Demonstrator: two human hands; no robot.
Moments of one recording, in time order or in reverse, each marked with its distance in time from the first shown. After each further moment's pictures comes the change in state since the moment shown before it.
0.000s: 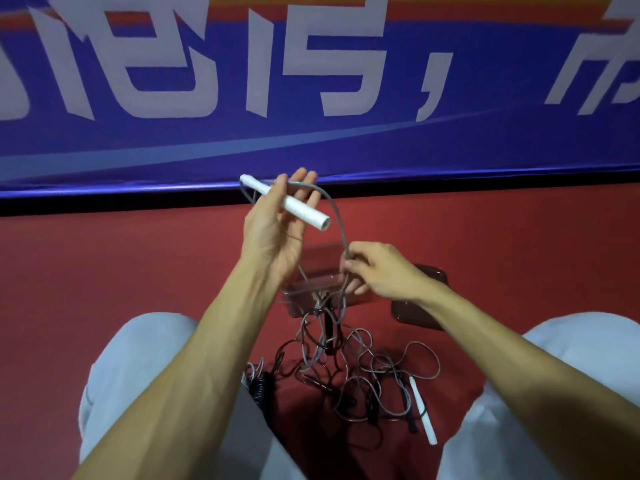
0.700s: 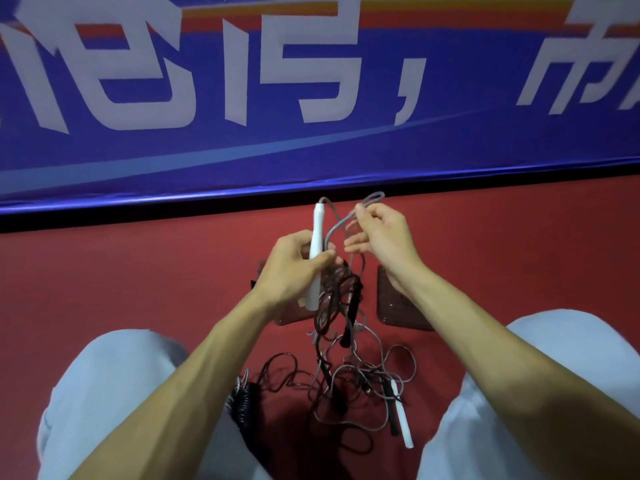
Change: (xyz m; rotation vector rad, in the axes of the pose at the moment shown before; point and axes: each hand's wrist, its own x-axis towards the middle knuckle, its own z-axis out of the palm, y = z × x) left_hand -0.013 -0.048 -0.021 1.220 -0.285 0.023; right_hand 0.003 -0.010 -0.033 0.597 0.510 0.066
